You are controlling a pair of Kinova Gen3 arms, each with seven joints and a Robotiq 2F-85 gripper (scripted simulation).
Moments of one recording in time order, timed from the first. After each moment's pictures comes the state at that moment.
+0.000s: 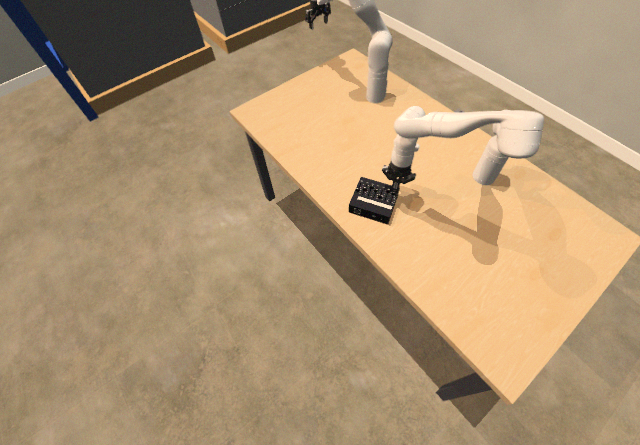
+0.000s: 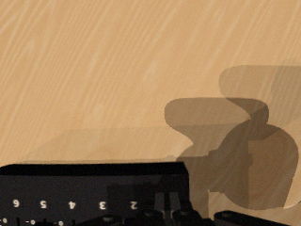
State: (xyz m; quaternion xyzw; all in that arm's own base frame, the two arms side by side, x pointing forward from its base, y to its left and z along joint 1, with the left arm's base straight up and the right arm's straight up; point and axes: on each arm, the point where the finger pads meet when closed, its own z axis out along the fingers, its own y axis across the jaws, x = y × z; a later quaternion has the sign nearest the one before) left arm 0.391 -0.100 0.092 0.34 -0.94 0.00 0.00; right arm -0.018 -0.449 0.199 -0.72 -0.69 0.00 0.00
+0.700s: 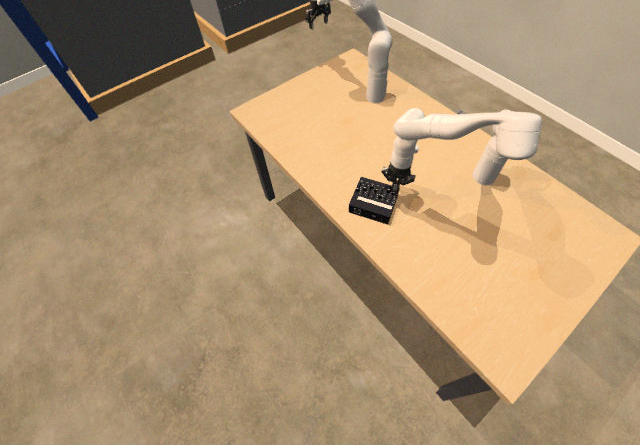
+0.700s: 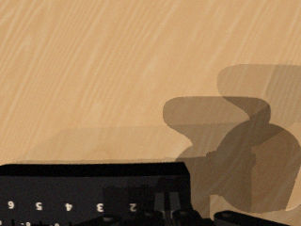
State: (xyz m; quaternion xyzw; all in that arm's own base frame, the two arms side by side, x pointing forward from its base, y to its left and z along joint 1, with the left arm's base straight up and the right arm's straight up) left arm 0.391 -0.100 0.084 0.34 -0.94 0.00 0.00; right arm -0.018 -0.449 0.199 -0.72 -0.69 0.00 0.00
